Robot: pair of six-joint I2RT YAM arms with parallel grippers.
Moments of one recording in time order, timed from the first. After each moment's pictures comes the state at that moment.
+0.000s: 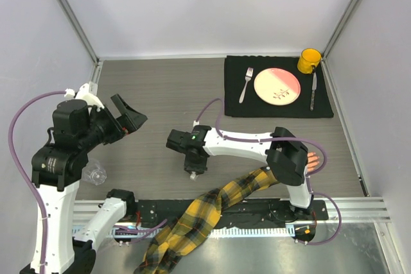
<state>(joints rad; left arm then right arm) -0.16 0.82 1.42 -1.15 0.16 -0.62 1.19 1.95 1.54 -1.00 0.14 1.34</state>
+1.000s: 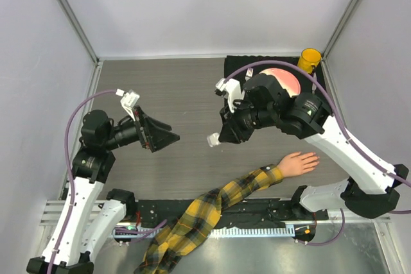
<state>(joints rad) -0.20 0.67 0.83 -0.37 0.88 -0.58 0.91 1.28 1.66 -1.07 -0.23 0.16</state>
